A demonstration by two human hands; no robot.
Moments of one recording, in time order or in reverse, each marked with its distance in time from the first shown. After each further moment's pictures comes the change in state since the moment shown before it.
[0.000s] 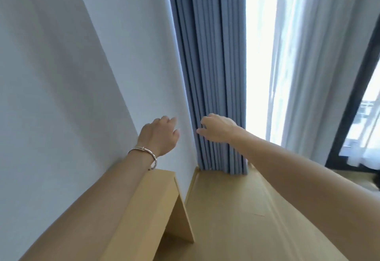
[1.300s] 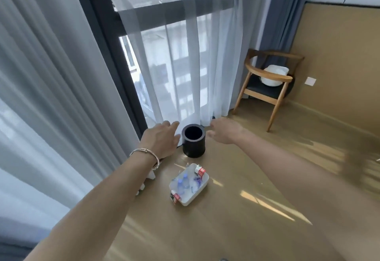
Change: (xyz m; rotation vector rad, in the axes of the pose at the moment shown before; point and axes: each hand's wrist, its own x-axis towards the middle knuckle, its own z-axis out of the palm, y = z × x) left_hand 0.390 0.787 0.093 -0.308 -0.092 1.035; right_hand -0.207 0.784 -0.054 0.024 -0.094 1.164
